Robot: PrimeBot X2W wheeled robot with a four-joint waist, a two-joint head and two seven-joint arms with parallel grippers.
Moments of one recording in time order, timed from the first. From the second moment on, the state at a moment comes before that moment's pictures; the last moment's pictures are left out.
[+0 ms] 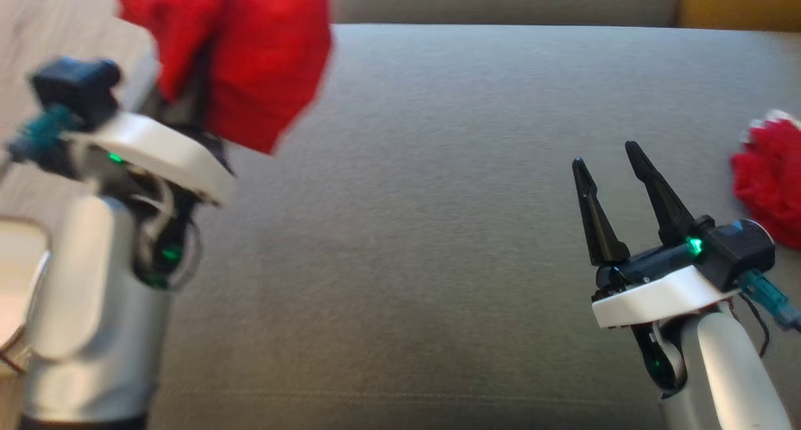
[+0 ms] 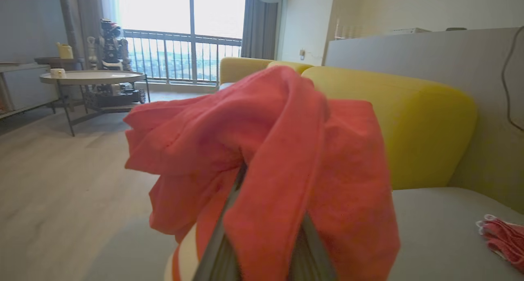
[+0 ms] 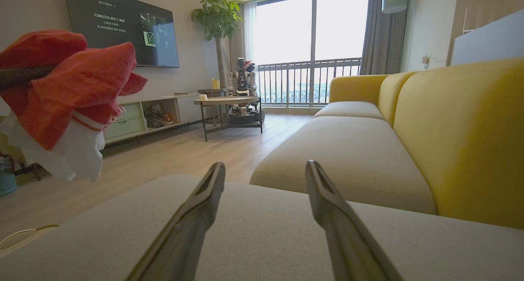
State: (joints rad) left arm -0.53 0.22 -0.20 0.17 -0.41 -0.09 0.07; right arm -0.16 -0.06 0.04 0.05 0.13 0.13 -0.24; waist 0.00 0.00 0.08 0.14
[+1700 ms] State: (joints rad) left arm -0.09 0.20 -0.44 0.17 -0.43 0.13 -0.25; right arm -0.10 -0.05 0.06 0.11 0.12 0.13 -0.25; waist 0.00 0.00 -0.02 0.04
